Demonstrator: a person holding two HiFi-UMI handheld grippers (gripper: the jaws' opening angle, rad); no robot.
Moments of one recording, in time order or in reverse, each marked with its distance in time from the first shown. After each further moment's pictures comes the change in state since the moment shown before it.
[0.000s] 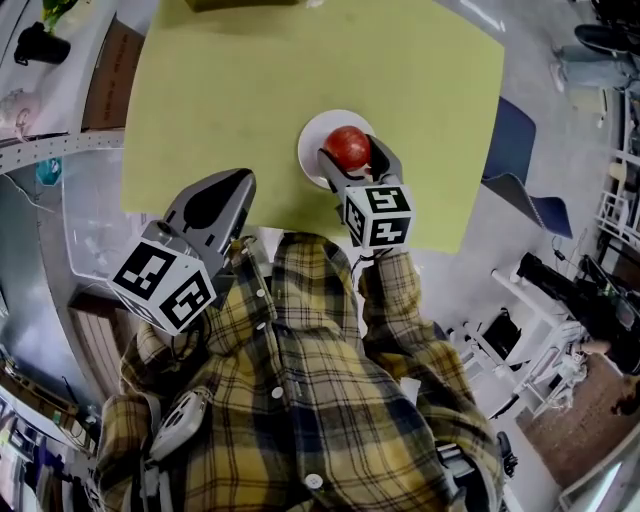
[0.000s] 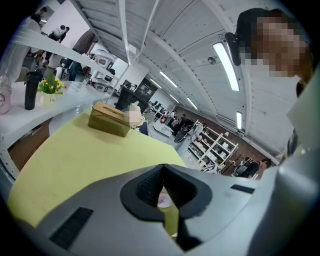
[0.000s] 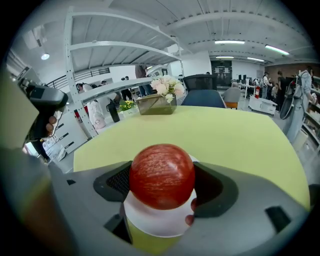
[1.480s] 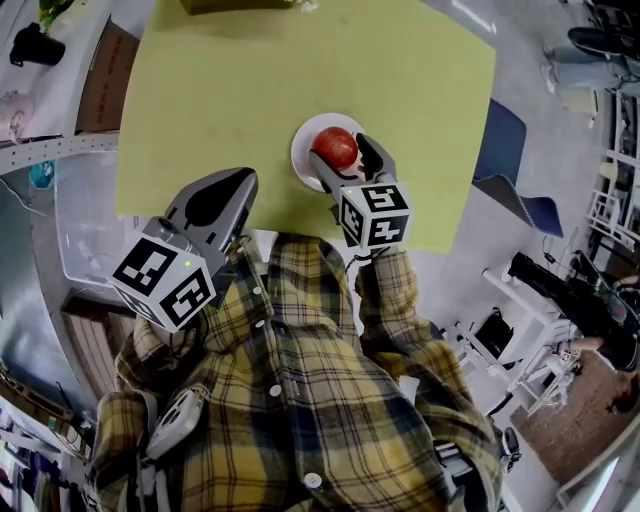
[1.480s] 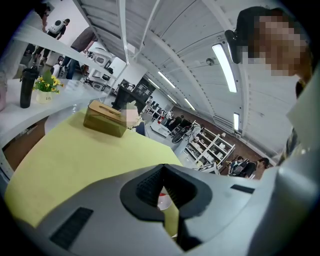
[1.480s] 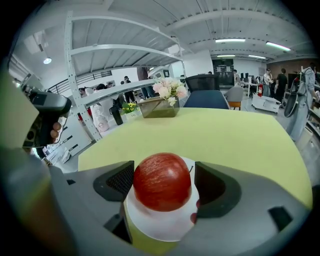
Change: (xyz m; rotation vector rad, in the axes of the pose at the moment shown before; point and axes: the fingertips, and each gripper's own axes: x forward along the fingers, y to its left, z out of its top) left arm 0.007 0.003 0.007 -0.001 -0.004 -0.041; right arm 0.006 0.010 0.015 0.008 -0.007 0.044
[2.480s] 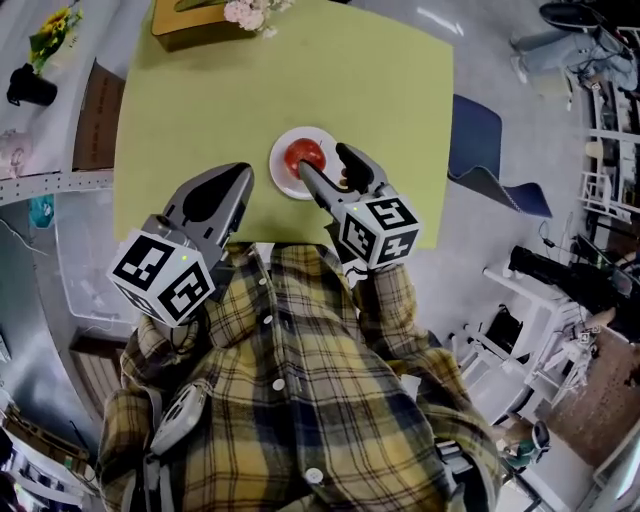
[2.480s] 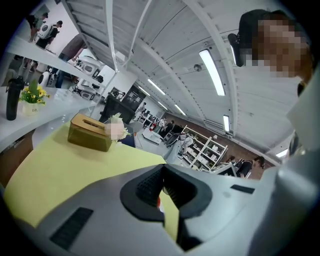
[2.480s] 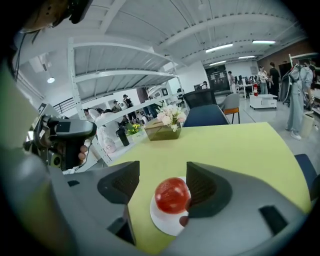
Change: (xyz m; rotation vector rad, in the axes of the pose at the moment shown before) left arm 0.008 -0.040 0.035 0.086 -0.083 -0.086; right arm -0.071 0.015 0.055 0.104 -0.184 0.056
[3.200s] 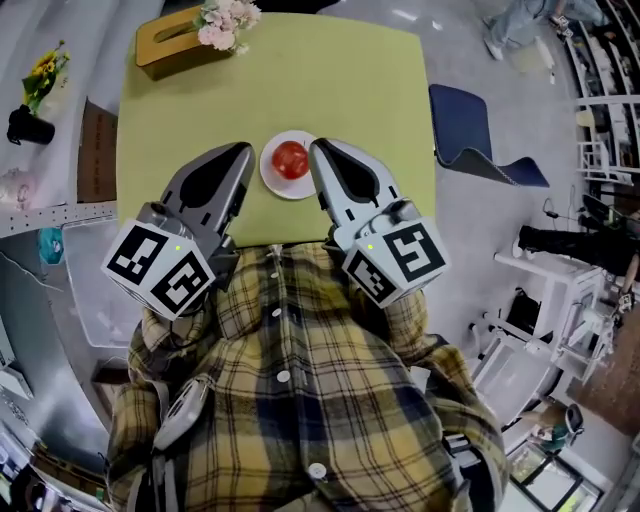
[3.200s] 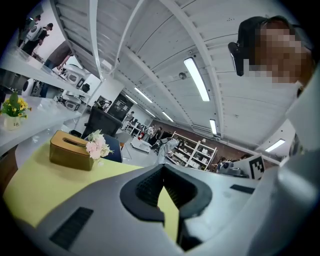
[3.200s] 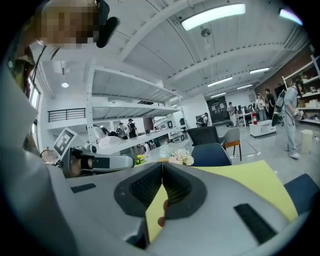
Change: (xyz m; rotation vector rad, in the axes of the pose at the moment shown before) left arm 0.010 -0.052 0.046 0.095 -0.089 -0.118; right arm -0.098 0.061 0.109 -0.097 -0.355 -0.018
